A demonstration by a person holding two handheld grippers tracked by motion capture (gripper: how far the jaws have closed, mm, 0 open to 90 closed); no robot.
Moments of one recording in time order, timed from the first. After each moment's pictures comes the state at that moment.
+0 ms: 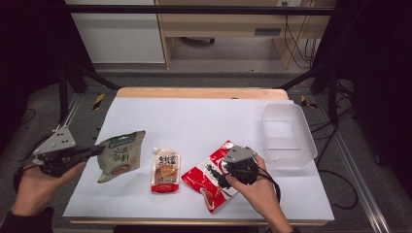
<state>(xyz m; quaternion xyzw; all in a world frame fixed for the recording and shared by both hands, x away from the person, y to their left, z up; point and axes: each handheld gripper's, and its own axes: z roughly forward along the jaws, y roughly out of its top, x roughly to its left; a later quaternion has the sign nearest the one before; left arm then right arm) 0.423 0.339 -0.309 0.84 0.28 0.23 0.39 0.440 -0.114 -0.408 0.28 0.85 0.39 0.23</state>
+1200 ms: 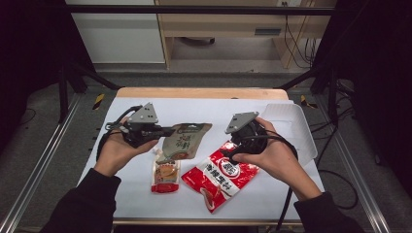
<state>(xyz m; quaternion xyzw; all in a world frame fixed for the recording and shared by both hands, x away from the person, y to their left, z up) 0.489 0.176 -0.300 0.88 0.16 0.16 0.41 0.473 -0.123 -0.308 0.19 0.91 0.30 0.22</state>
